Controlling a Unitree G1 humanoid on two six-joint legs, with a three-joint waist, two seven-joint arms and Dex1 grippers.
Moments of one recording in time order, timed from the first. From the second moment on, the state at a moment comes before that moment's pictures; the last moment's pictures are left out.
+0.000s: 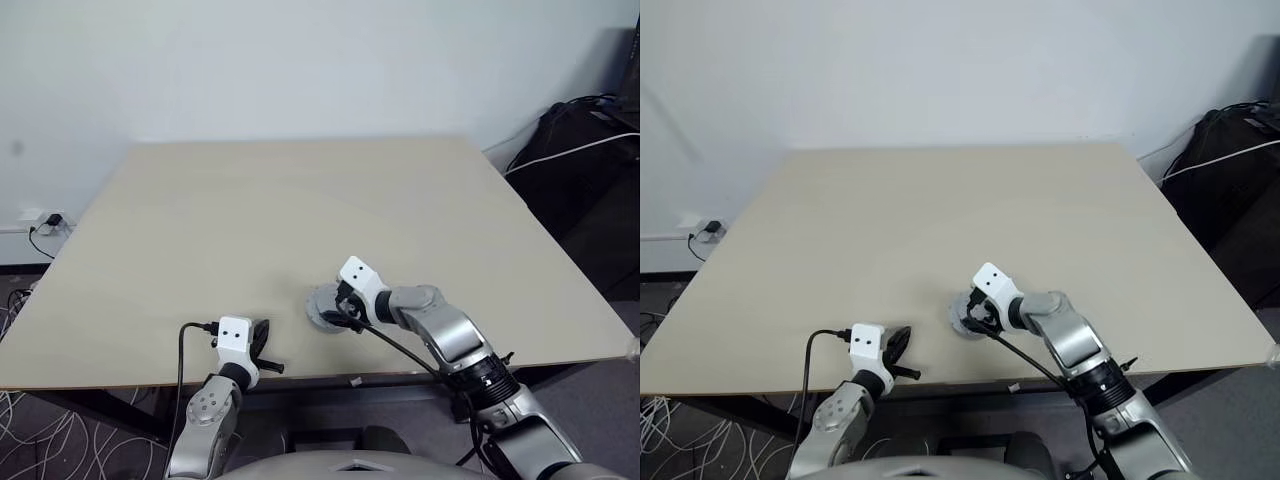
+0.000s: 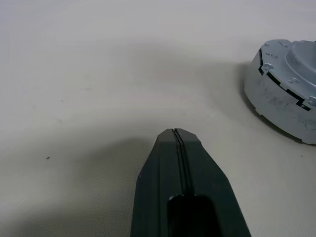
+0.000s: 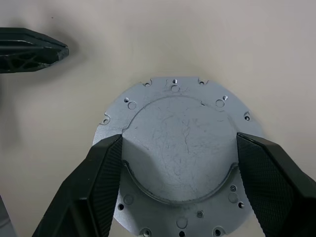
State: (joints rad) left arm 0.31 0.04 -0.12 -0.02 -0.10 0.08 -0.25; right arm -0.34 -0.36 0.40 -0.04 0.04 0.82 0.71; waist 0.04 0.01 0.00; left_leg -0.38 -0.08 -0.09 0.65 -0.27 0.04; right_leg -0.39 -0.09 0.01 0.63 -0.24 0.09
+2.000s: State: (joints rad) left arm 0.31 0.04 -0.12 -0.02 -0.10 0.08 -0.24; right arm -0.43 -0.39 0.49 -0.01 0.05 0.93 0.68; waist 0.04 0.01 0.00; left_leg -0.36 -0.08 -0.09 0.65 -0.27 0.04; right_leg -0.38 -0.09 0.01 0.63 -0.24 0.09
